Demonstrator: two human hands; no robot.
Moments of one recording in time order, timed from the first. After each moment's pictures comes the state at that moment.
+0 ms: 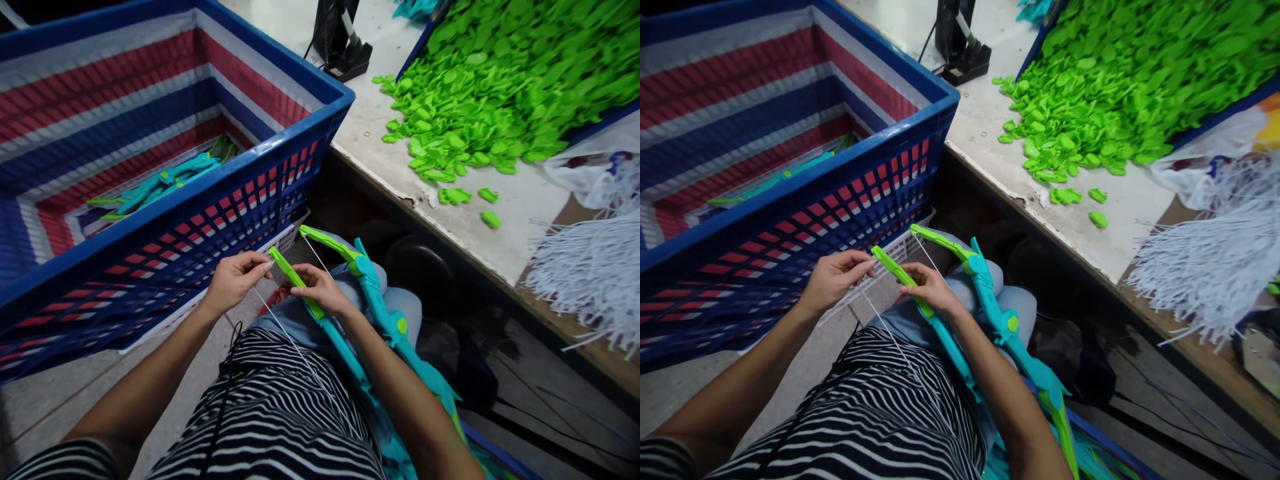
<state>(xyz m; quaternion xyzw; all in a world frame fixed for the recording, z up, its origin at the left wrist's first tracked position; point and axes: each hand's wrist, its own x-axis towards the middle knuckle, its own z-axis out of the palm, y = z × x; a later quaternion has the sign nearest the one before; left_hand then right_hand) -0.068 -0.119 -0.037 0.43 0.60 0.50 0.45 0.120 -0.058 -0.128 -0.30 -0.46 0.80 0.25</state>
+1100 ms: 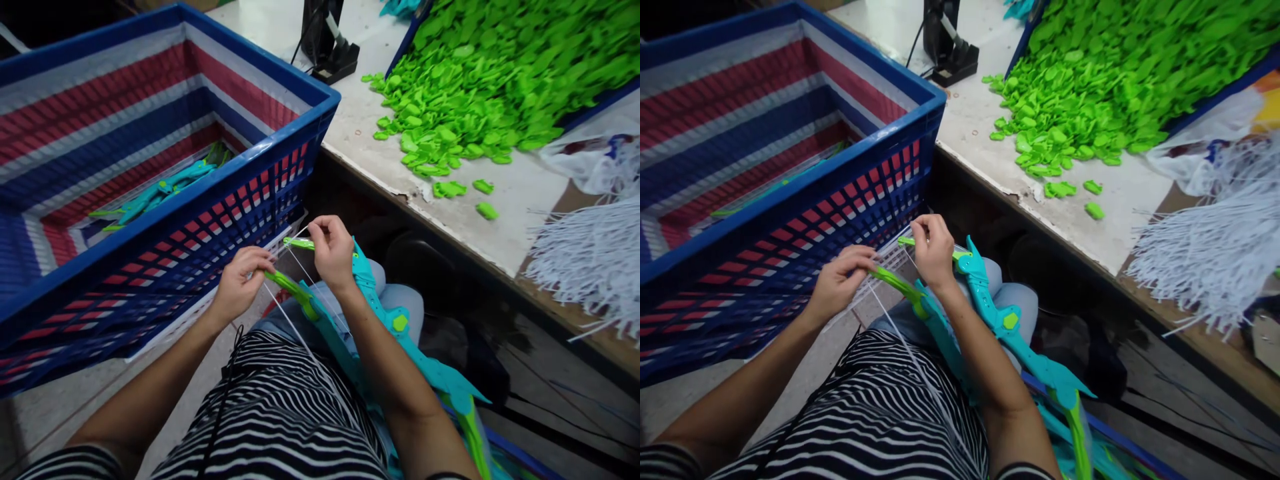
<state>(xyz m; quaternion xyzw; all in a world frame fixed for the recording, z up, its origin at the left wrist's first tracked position) -0.058 -0.112 -0.039 0.52 0.60 0.50 0.34 0.095 -0.028 -0.050 -0.43 -0.68 0.30 0.51</state>
